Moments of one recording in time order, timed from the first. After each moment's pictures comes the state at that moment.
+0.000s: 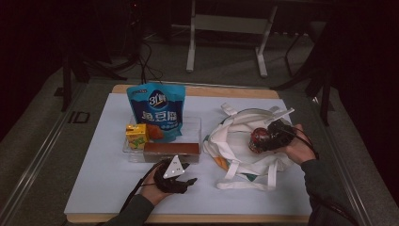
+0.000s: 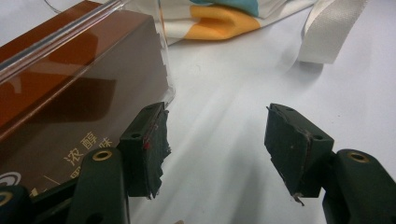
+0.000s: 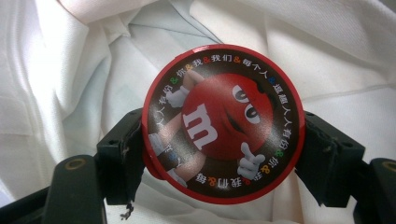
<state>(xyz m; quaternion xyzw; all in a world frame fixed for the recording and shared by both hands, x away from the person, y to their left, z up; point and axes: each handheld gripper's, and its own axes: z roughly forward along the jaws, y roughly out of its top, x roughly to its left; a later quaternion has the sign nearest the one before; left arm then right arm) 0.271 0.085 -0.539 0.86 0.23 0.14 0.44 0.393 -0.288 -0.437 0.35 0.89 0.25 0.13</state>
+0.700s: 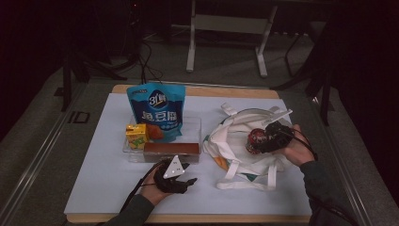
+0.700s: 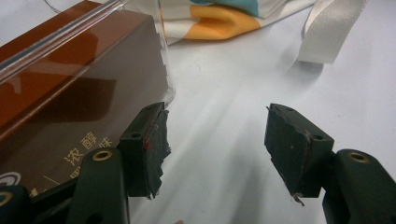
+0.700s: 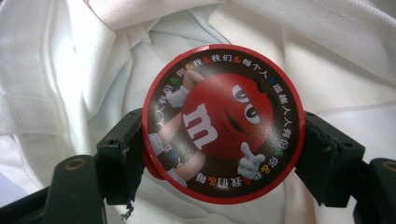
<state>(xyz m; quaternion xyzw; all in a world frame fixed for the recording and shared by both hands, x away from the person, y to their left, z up) 0.271 0.085 -0.539 0.86 0.23 0.14 0.44 0.385 -0.279 -0.433 0.33 0.90 0.25 0.13</state>
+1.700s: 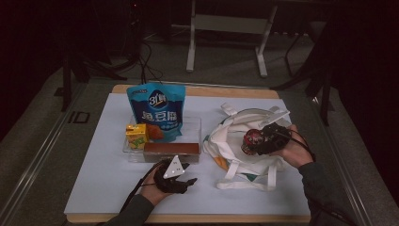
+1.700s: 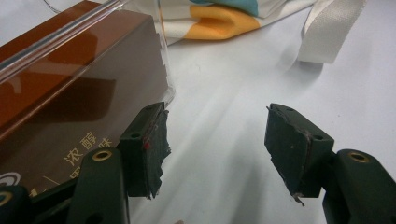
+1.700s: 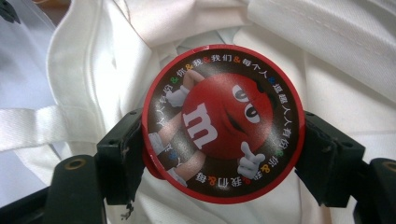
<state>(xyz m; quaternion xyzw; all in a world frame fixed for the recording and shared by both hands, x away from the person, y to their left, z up) 0.271 0.085 -0.539 0.86 0.23 0.14 0.44 0.374 -0.265 -0.424 0.30 0.90 0.27 0.13</state>
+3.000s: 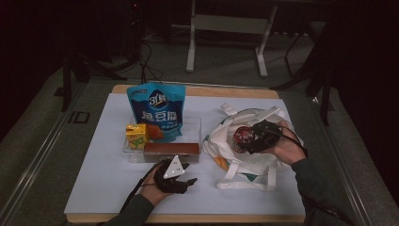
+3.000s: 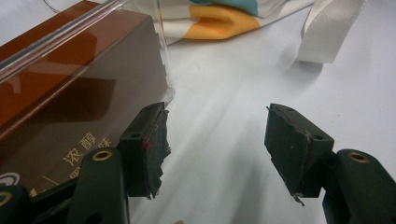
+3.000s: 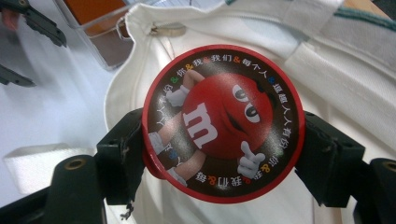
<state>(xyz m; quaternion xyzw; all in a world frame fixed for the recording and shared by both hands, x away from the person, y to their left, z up) 0.271 0.085 -0.539 0.86 0.22 0.14 0.44 0.369 -0.230 -0.405 0.26 0.91 0.28 0.12</state>
